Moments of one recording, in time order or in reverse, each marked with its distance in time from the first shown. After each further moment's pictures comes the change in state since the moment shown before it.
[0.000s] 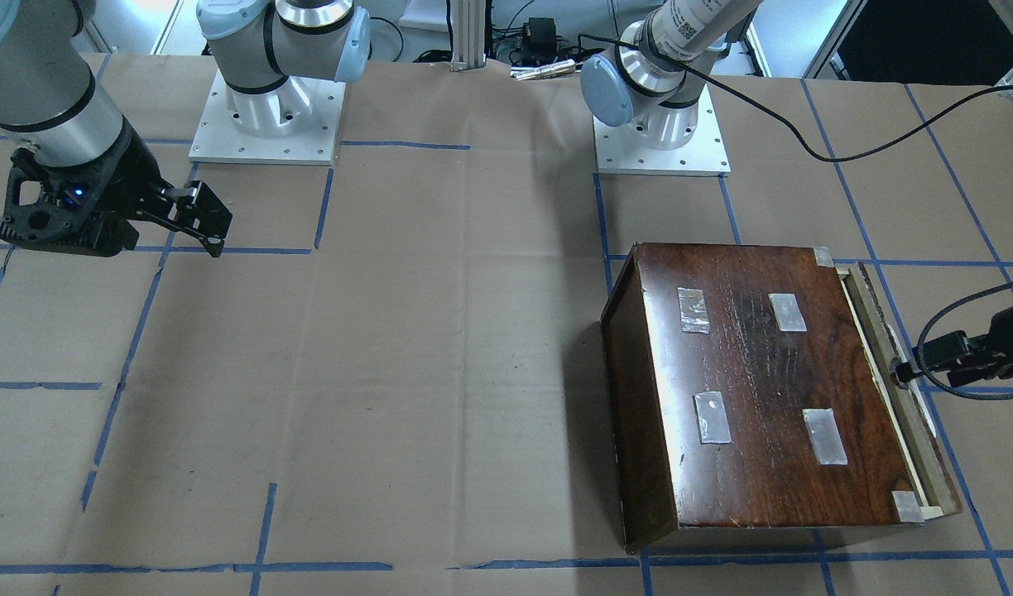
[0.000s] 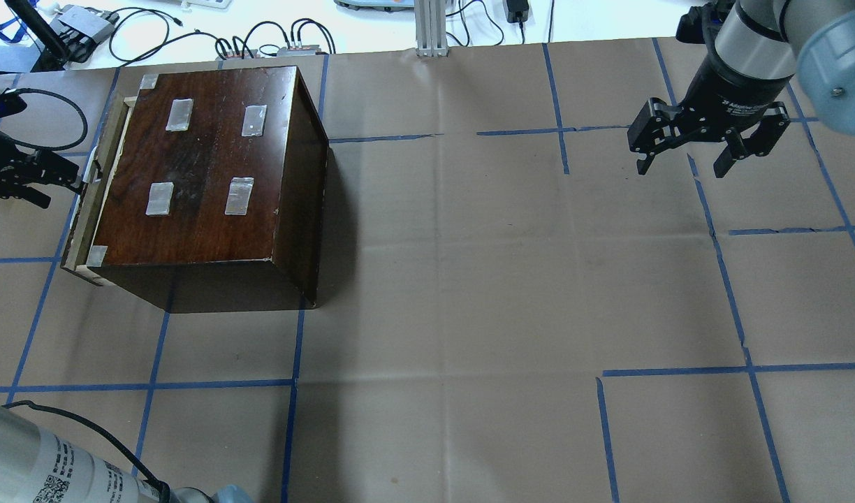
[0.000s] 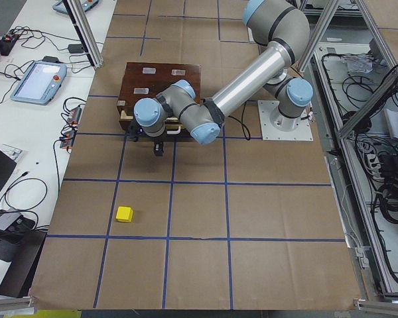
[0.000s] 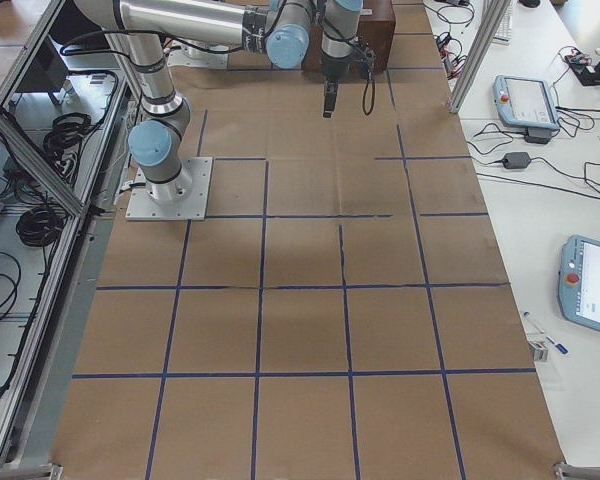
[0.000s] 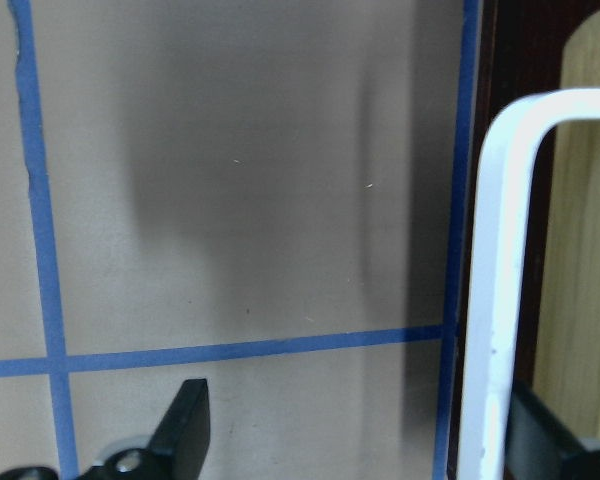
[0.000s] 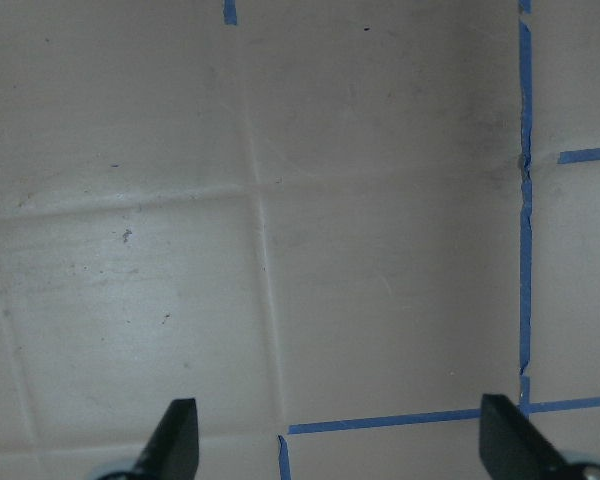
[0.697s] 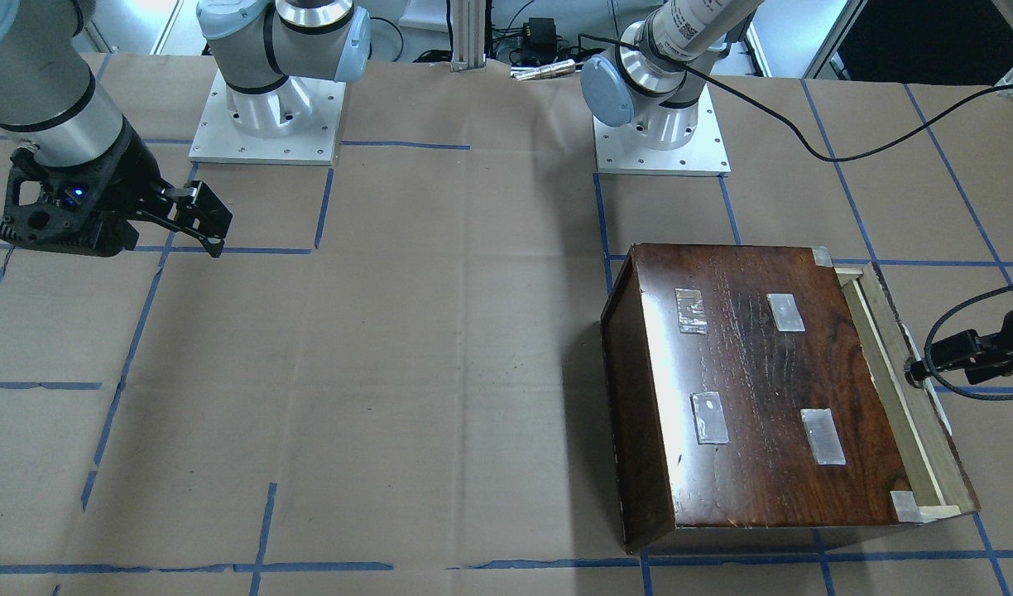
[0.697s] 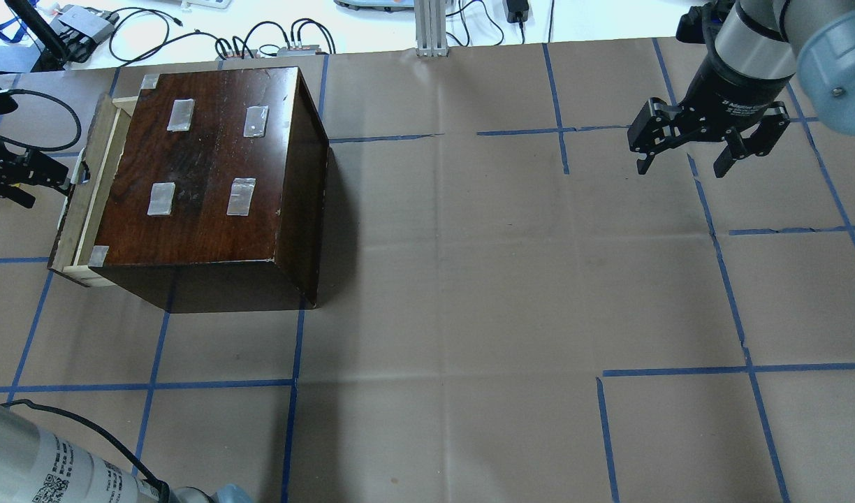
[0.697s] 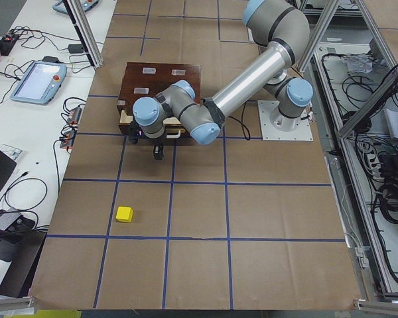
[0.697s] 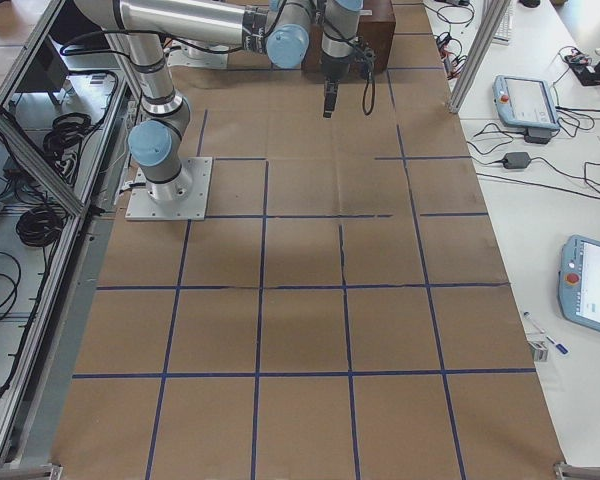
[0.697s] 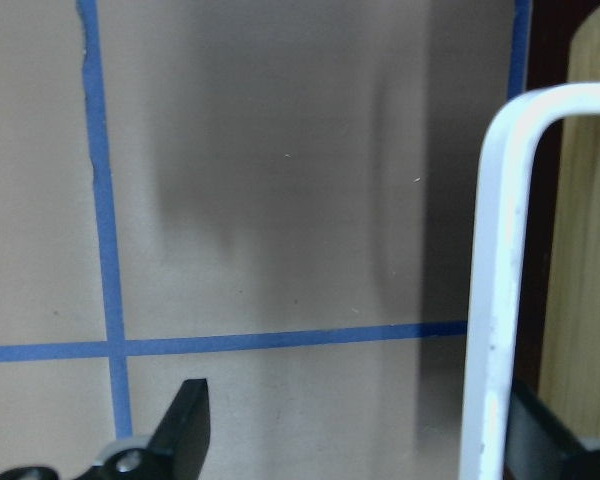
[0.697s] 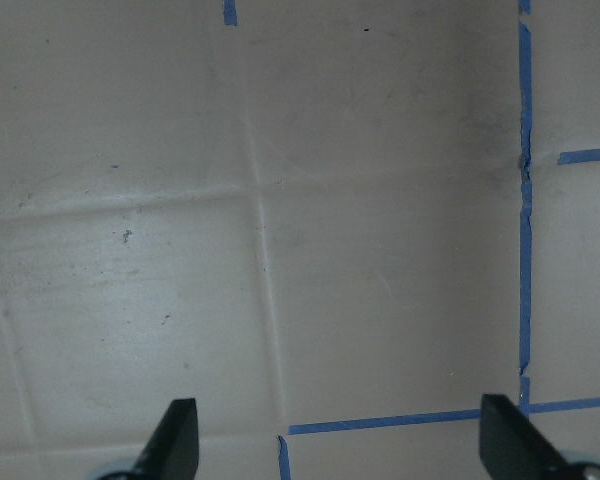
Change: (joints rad) left arm 0.005 -0.001 0.011 0.022 0.062 0.000; right arm 0.000 0.000 0.000 -0.001 0.000 0.000
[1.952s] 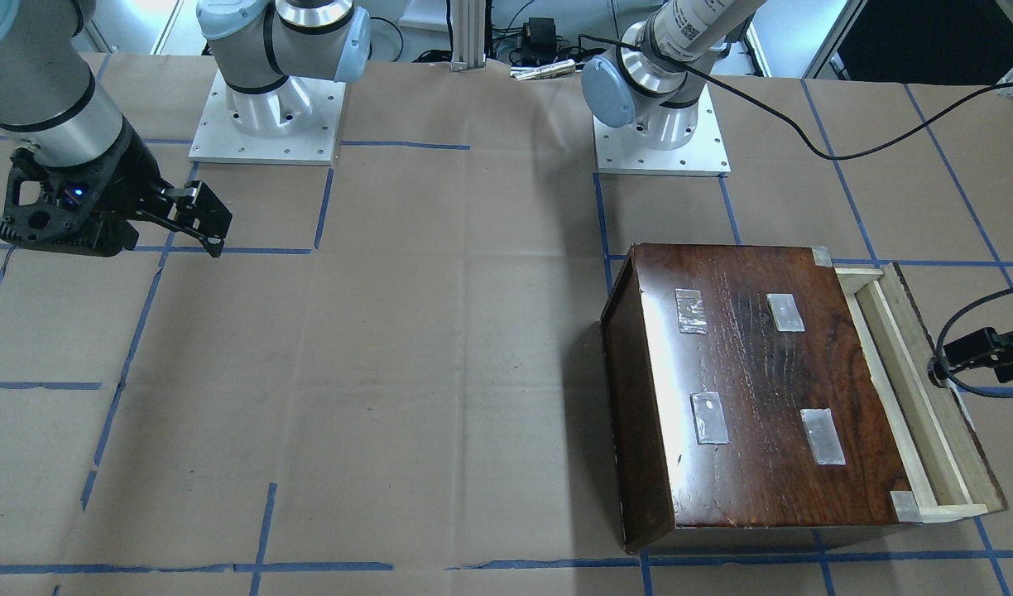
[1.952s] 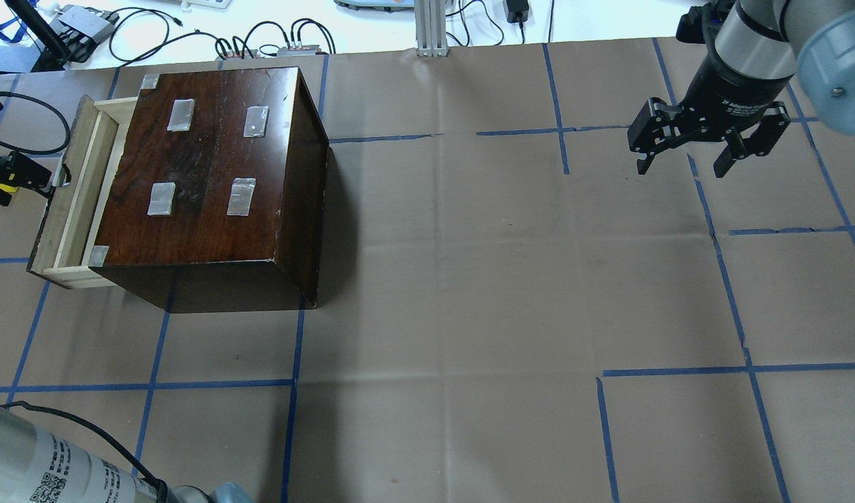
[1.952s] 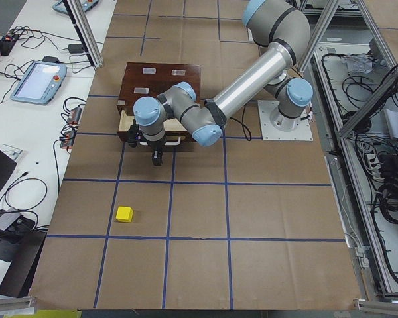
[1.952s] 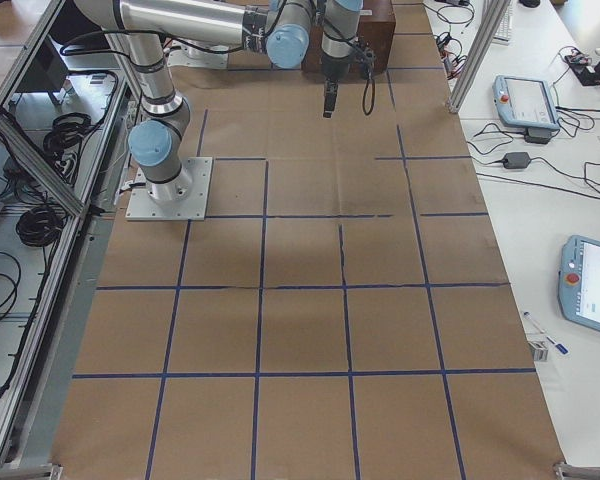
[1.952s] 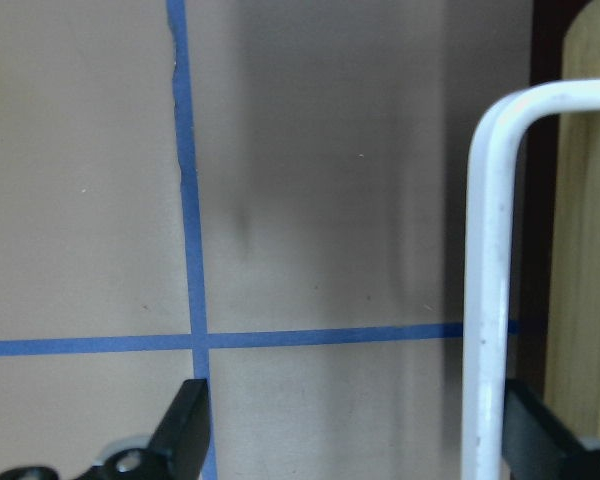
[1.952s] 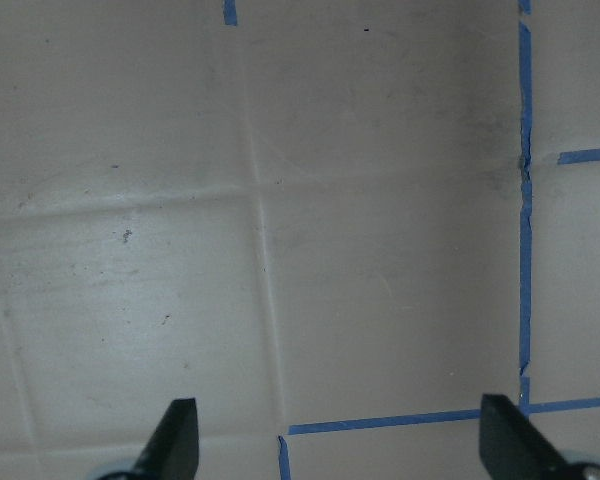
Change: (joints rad) left arm 0.014 0.000 0.002 0.068 0.067 0.040; right arm 0.000 0.000 0.000 0.000 0.000 0.000
